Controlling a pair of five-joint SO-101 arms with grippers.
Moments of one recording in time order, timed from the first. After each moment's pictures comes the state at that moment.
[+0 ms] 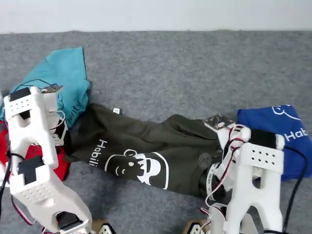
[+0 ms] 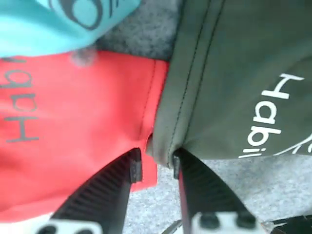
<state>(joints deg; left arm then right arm) -27.7 18.9 3.2 97.5 -16.0 10.5 -34.9 42.2 99.7 40.6</state>
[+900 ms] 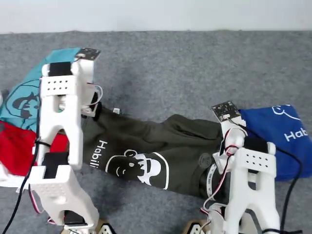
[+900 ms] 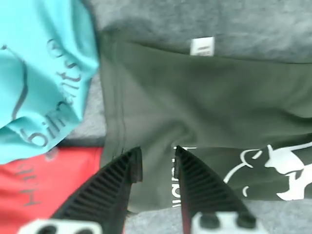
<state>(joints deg) -6.9 18.9 -15.3 98.8 -7.2 10.1 -34.9 54.6 67.6 29.4</state>
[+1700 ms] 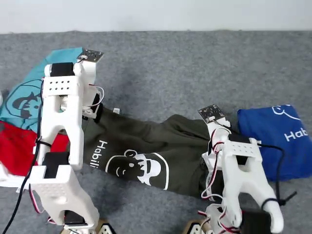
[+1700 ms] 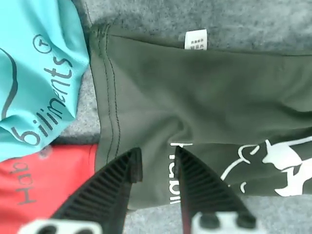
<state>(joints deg) -6.8 18.9 -14.5 99.3 -7.2 4.0 -18.5 57.1 52.7 27.7</state>
